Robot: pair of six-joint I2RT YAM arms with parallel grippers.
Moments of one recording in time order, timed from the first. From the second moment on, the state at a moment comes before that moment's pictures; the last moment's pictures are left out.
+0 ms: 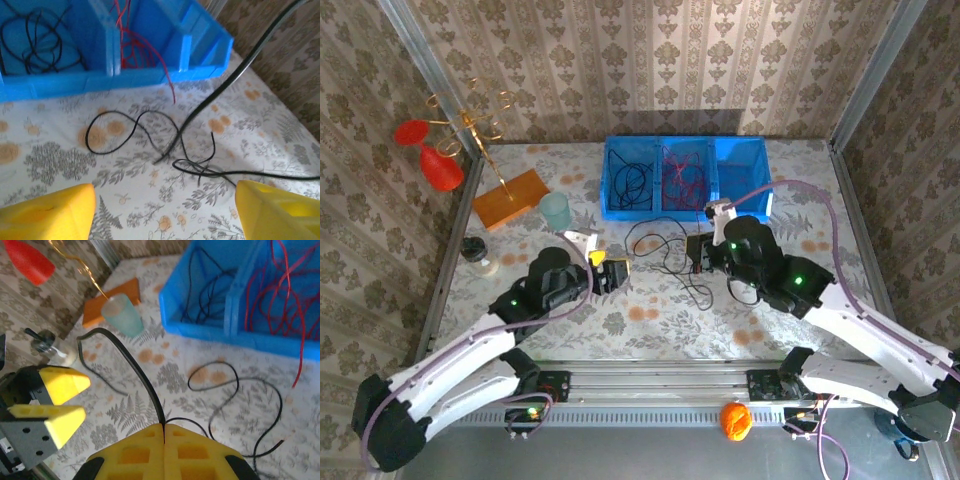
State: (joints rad) left arm -0.77 0.78 0.52 -0.09 0.08 -0.42; right arm 0.79 0.98 1.00 -0.48 0.14 0.49
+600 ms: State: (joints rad) left arm -0.85 0.89 0.52 0.06 0.12 -0.35; right arm 0.87 1.09 1.40 -0.46 0.19 0.28
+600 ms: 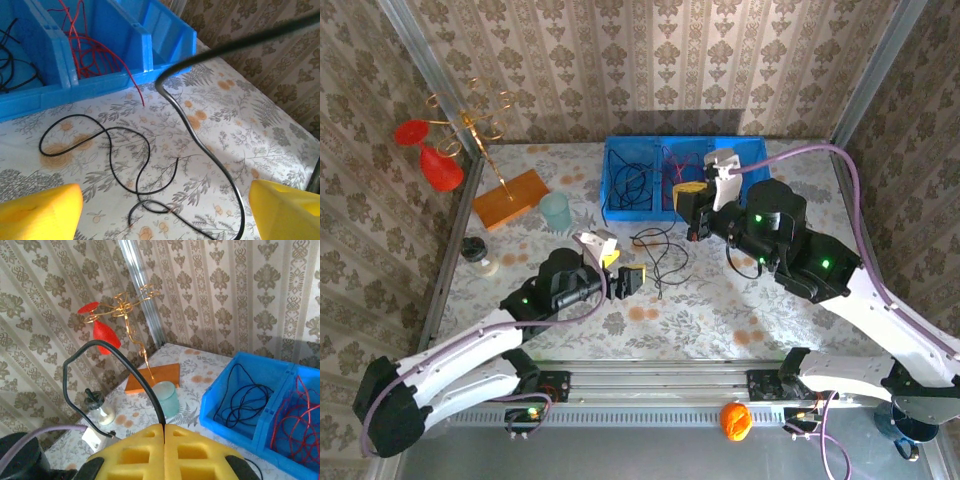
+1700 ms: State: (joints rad) left arm -0.87 1.23 0.53 0.44 0.26 -0.44; right arm 0.87 1.19 1.52 -0.40 0.20 0.25
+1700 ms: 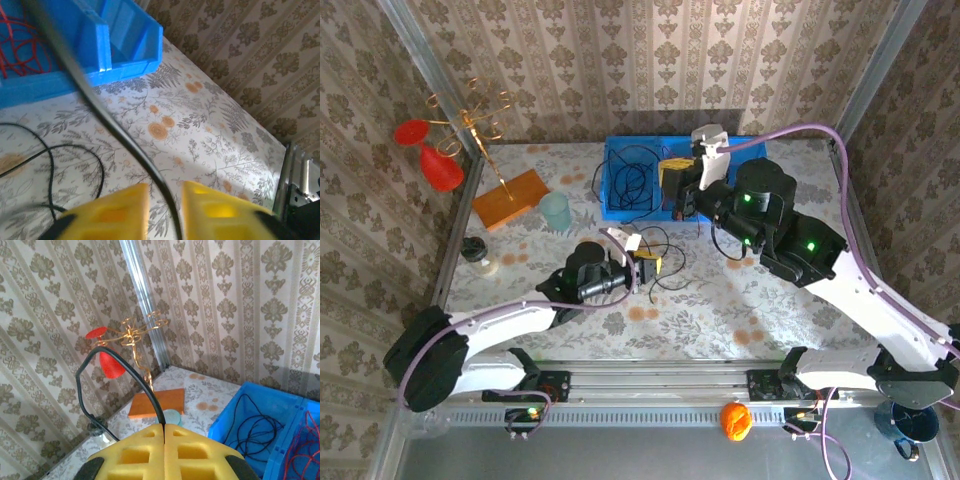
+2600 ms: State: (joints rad) left arm -0.60 1.22 0.92 0.12 0.32 -0.40; right arm 0.61 1.24 1.16 -0.26 0.00 0.50
